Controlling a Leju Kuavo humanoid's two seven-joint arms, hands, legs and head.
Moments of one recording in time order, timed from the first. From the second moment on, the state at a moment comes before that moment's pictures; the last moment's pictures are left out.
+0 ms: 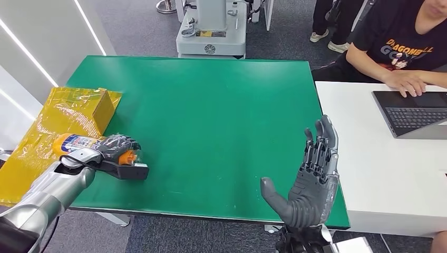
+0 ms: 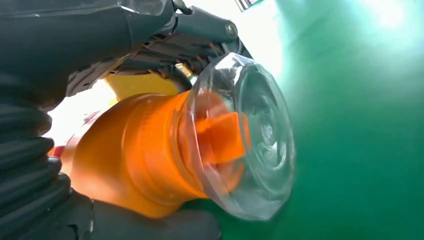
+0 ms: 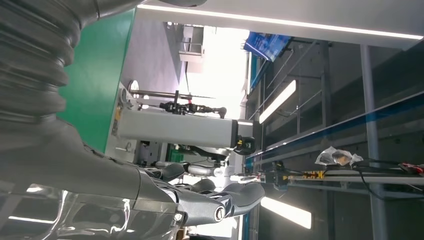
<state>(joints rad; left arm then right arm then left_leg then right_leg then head) -0.74 0.37 -0.73 -0.40 -1.02 0.07 -0.32 0.00 0.05 0.65 -1.81 0.07 -0.49 -0.69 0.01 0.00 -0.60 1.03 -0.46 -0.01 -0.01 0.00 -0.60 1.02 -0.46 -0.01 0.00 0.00</state>
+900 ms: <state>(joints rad) -0.64 0.38 -0.59 -0.42 -0.96 0.20 -0.39 0.01 0.06 0.65 -1.81 0.05 -0.52 -0.70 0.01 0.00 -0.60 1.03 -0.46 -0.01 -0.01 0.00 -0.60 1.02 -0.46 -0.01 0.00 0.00</state>
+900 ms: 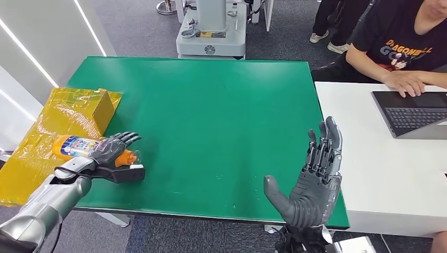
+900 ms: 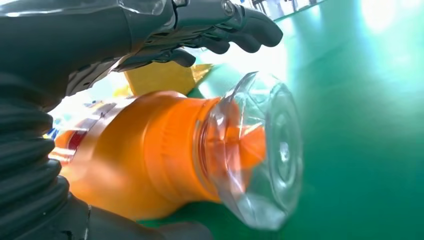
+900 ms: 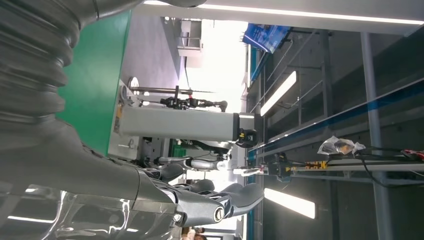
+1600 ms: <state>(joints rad) -0.51 0.46 -0.50 -0.82 -0.67 -0.01 -0.61 0.05 0.06 0.64 -1.83 0.08 -0.50 -0.70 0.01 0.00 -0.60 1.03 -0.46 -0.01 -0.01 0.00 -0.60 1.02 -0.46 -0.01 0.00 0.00</state>
